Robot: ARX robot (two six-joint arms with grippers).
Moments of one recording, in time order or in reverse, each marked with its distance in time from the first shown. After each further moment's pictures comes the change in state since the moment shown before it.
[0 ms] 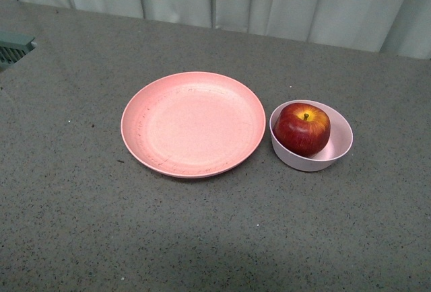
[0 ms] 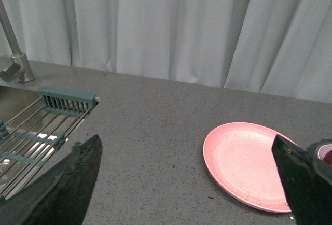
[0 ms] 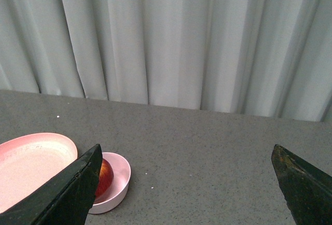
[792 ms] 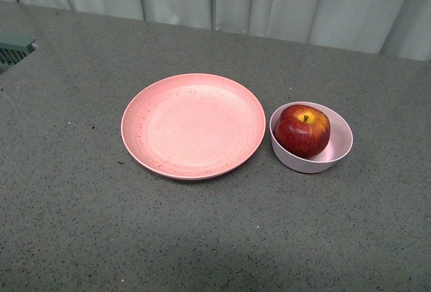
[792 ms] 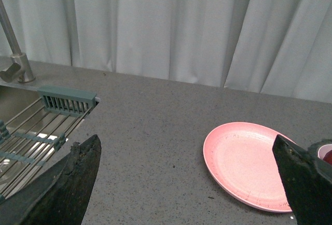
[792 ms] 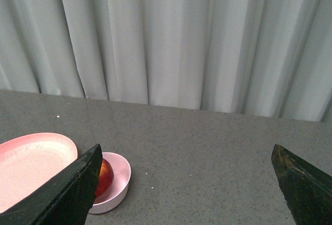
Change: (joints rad) left arm 0.000 0.000 0.000 0.000 0.000 0.000; right arm 0.000 0.000 0.000 0.000 0.000 0.000
